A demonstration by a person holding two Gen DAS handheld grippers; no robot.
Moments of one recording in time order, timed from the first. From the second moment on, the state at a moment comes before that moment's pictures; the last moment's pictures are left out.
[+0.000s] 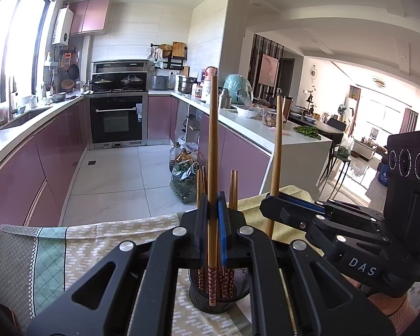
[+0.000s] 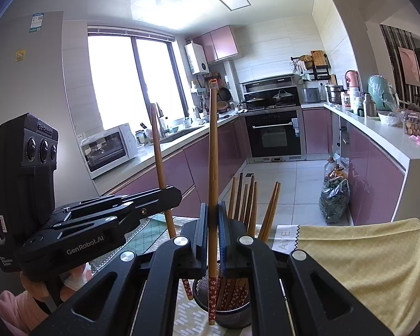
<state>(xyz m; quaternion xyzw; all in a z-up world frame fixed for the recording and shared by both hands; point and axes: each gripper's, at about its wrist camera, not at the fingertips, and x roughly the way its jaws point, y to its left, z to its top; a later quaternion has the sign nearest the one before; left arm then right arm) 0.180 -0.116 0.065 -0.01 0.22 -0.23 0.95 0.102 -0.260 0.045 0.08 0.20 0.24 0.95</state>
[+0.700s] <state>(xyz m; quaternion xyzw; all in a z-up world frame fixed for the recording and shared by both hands) 0.188 -0.115 0.064 -0.01 0.22 -0.23 0.95 0.118 -0.261 0.045 0.09 0.20 0.23 0.95</state>
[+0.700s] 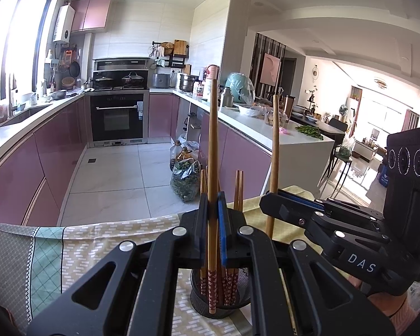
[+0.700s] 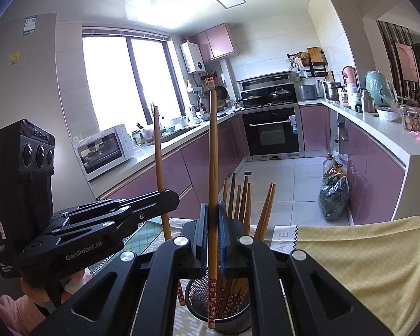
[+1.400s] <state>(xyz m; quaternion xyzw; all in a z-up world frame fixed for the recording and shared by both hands) 0.192 -0.111 0.069 -0.02 0.22 -0.23 0.95 0.131 -0.261 0.044 0.10 0.20 0.23 0.95</state>
